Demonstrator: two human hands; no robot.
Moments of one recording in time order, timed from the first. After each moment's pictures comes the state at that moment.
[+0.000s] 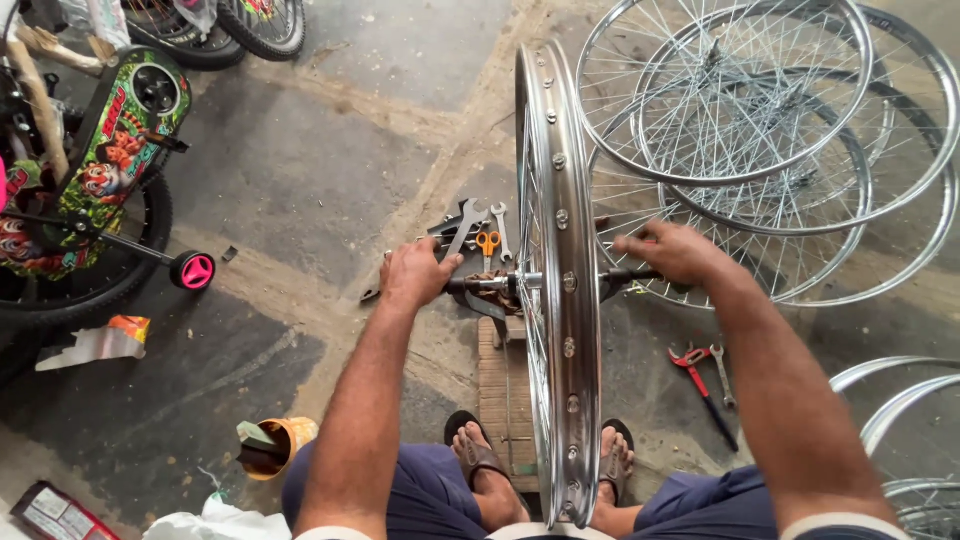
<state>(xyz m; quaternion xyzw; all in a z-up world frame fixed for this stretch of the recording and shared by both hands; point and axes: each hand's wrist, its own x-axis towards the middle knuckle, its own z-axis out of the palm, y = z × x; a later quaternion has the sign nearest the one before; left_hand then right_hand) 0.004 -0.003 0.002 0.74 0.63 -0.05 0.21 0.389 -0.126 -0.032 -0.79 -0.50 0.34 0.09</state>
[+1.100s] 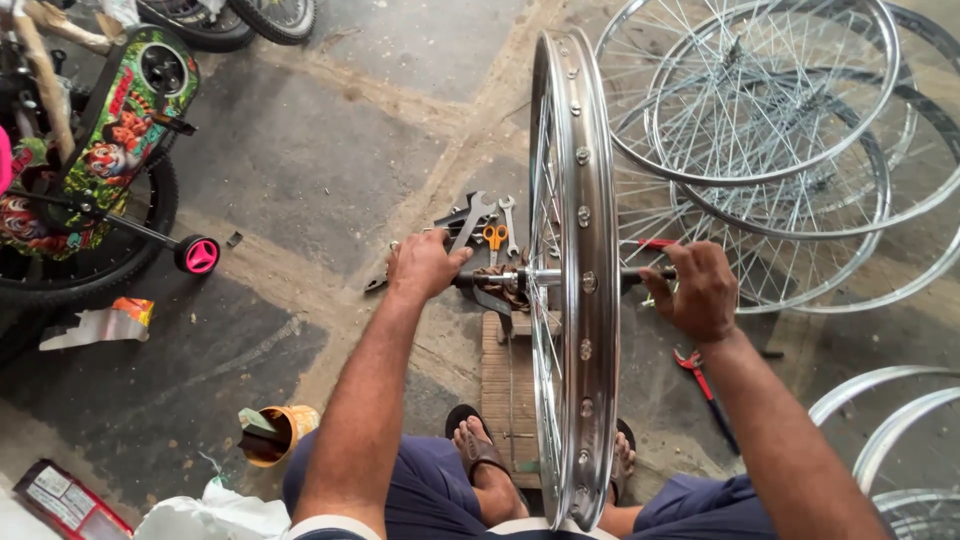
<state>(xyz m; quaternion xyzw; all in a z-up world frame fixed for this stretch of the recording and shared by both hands) 0.006 -0.002 -0.003 0.73 0.64 -0.07 0.23 0.342 -0.188 -0.037 -0.66 -0.66 -0.18 0.31</state>
